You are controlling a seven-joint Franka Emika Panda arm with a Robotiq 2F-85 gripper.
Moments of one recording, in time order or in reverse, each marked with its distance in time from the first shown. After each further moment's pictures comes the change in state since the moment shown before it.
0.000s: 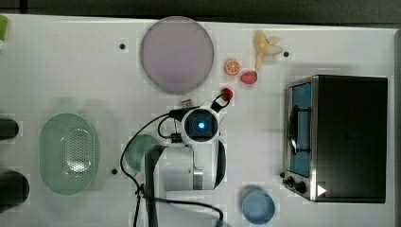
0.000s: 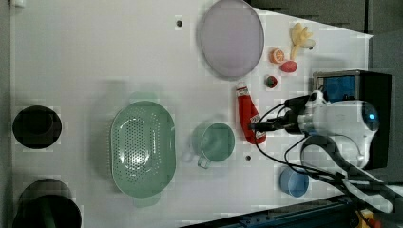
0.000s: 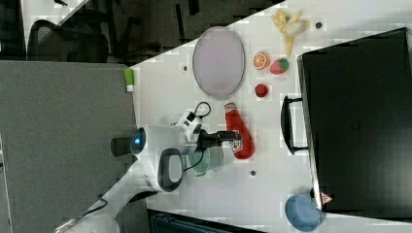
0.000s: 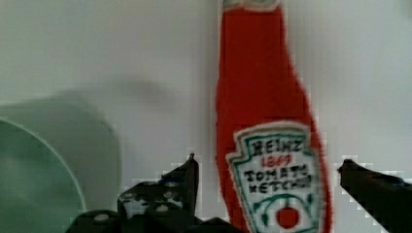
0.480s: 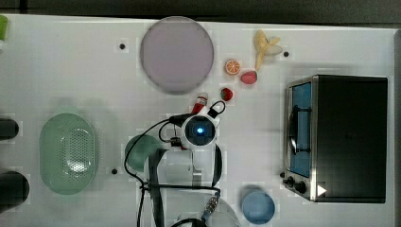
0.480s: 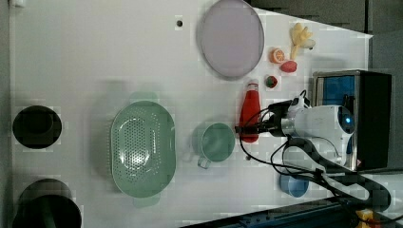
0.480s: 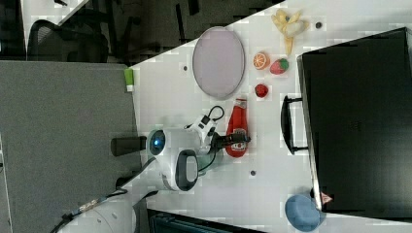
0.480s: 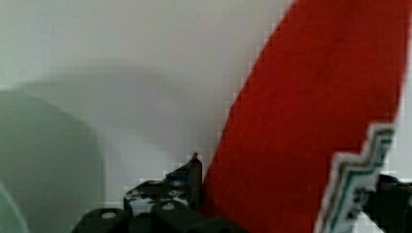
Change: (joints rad) arm 0.004 0.136 0.001 -0.012 0.003 0.142 -0.002
